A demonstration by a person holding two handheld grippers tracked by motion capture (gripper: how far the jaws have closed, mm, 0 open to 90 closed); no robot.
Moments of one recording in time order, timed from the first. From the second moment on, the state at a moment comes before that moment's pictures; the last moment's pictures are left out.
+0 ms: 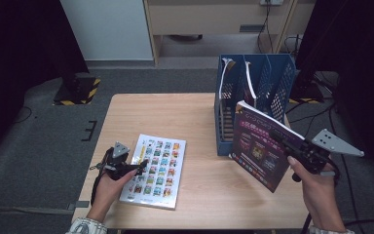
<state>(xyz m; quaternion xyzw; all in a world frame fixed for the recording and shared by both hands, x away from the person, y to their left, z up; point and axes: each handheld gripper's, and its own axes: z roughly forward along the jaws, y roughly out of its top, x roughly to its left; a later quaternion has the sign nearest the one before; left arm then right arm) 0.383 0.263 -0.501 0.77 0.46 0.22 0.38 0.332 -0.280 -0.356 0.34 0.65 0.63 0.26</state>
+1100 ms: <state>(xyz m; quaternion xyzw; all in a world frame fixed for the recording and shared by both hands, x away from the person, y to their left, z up) 0.383 0.263 -0.502 0.77 0.46 0.22 0.38 0.313 -0.317 -0.350 0.36 0.63 0.63 0.28</state>
